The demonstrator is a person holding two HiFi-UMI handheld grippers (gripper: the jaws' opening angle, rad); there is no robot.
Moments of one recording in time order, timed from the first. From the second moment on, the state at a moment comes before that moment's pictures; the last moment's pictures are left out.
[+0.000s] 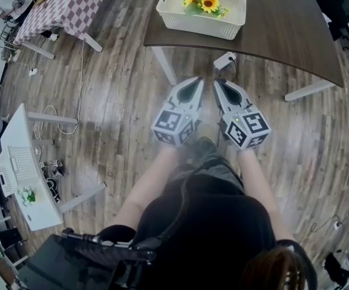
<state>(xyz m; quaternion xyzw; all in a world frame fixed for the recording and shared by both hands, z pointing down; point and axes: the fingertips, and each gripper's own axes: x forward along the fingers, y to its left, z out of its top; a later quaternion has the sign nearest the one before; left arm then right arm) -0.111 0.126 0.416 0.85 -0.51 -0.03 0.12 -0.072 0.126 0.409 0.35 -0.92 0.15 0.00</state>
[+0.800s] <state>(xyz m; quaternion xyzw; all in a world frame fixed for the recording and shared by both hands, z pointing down) -0.110 -0.008 0.422 0.84 -0.52 -0.04 0.13 -0.082 -0.006 0.417 0.32 -0.94 0.15 0.01</state>
